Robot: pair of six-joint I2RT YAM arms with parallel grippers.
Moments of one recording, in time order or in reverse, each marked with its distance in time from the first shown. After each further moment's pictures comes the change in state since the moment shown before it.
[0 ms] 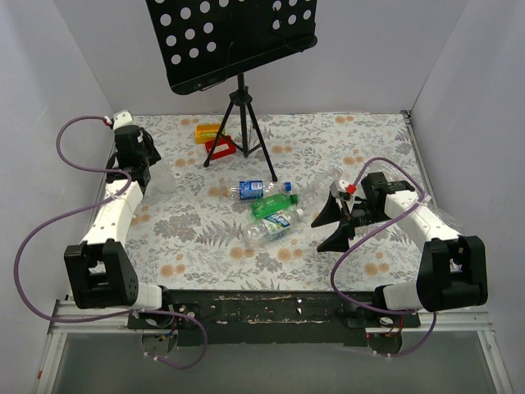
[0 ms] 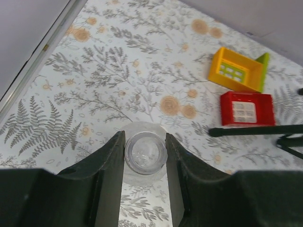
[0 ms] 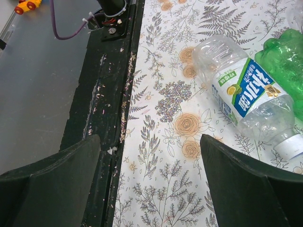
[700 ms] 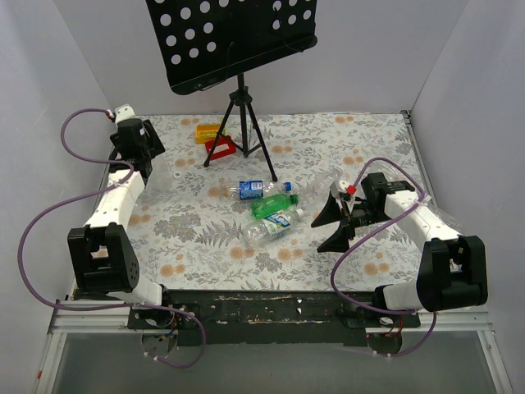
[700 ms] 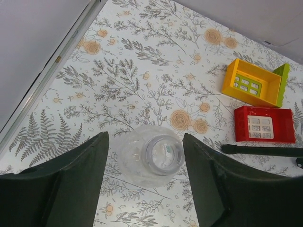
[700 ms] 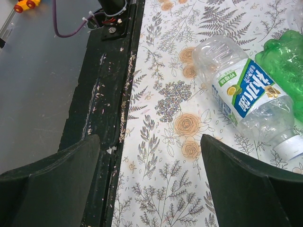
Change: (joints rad) left arm 0.017 0.140 0.067 0.046 -0.073 0.051; right arm 0.000 0.001 0.000 -0.008 0.000 -0.016
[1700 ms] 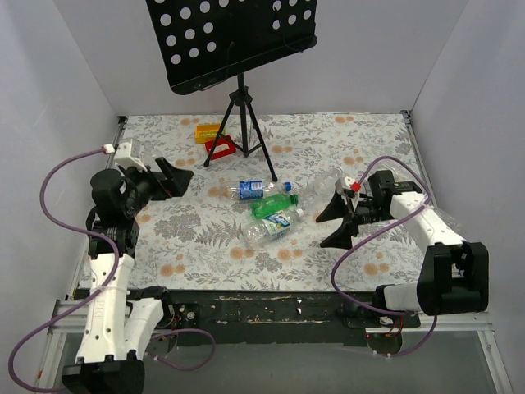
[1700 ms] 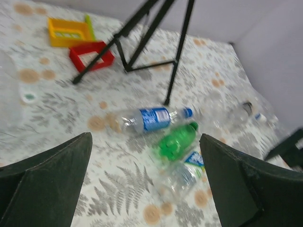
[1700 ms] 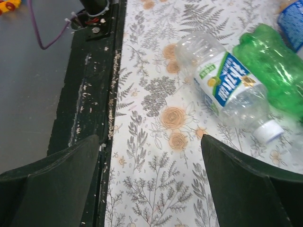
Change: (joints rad) left arm 0.003 -0.711 -0.248 -0.192 0.674 -0.104; right arm -0.040 -0.020 0.000 0.020 0.015 0.031
